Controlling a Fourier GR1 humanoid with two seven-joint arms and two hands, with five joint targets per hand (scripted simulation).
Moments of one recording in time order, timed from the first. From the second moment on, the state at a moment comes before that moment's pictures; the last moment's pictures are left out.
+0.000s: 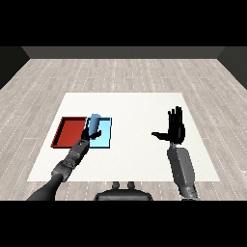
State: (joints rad) left arm -0.81 0.17 -0.22 -0.08 0.24 0.51 -0.13; right arm -0.27 -0.16 -0.04 -1.50 -0.44 -0.12 -0.29
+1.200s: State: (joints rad) left arm -0.80 0.15 -0.11 -0.25 0.29 0.62 -0.47; right arm -0.26 -0.14 -0.04 -1.49 -0.46 -0.05 -0.33
